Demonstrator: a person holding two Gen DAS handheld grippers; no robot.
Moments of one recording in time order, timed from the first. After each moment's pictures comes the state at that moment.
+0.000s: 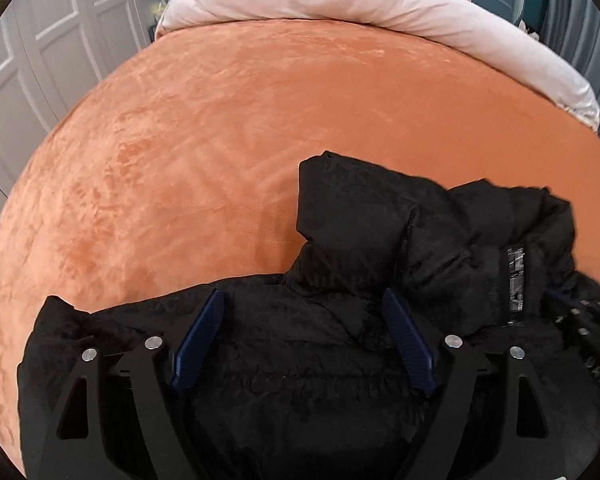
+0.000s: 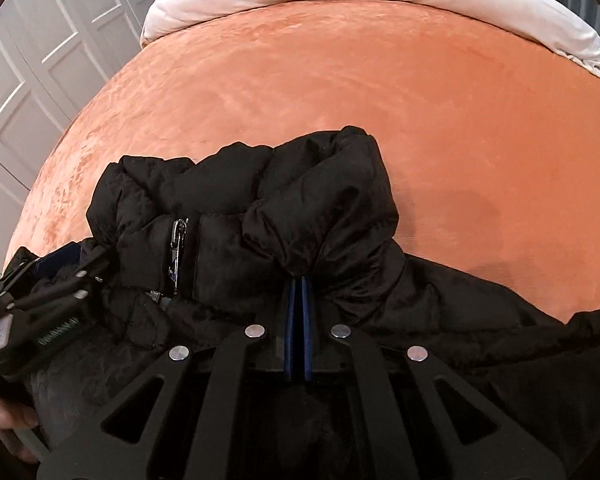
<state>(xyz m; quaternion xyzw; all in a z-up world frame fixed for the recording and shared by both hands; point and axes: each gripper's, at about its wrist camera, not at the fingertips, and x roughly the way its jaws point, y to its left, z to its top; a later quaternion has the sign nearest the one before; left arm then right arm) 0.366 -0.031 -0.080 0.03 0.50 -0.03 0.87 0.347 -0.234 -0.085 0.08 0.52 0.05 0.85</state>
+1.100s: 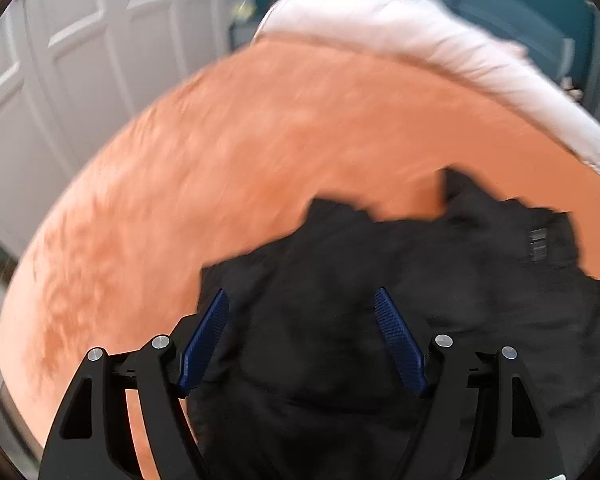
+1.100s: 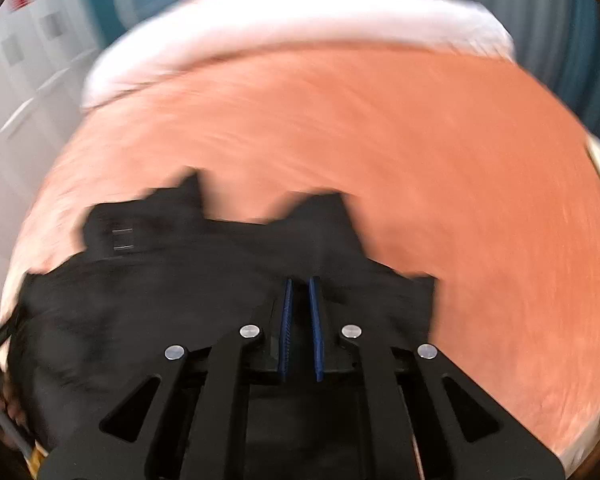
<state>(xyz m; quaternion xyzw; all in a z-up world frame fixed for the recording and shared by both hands) 0.265 0.098 -0.032 -0.04 0.49 0.06 0.87 0.235 -0.360 -0.013 0.14 0.49 -0.09 0.86</state>
